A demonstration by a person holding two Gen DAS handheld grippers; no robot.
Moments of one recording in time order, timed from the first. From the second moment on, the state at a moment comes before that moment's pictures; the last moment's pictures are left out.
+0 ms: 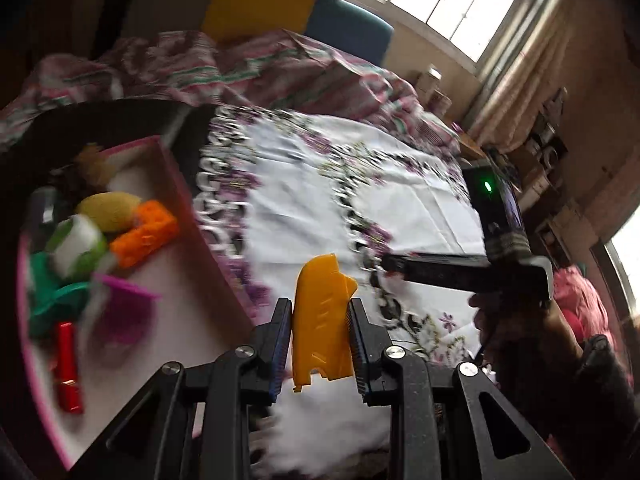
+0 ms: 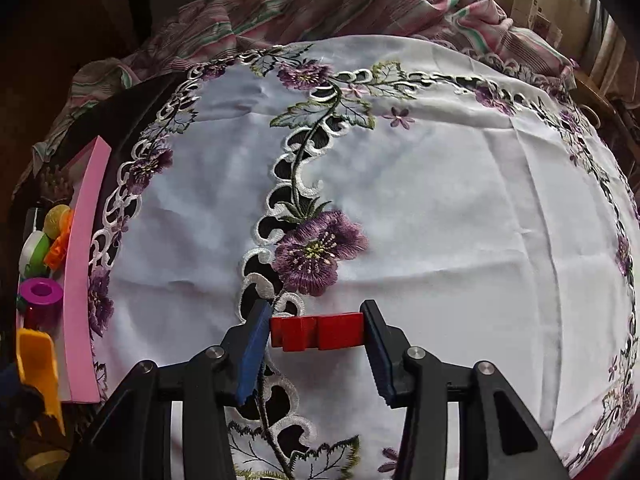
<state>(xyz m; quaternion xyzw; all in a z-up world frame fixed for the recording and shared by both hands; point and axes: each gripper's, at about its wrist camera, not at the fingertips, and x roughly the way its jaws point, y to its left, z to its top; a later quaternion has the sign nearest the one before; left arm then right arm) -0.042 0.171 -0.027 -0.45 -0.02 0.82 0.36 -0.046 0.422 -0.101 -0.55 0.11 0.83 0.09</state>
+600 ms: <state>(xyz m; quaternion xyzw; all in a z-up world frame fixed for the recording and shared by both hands) -0.067 0.061 -0.078 -0.50 -0.06 0.84 0.21 -0.048 0.411 -0.099 -0.55 0.07 0.83 0.08</state>
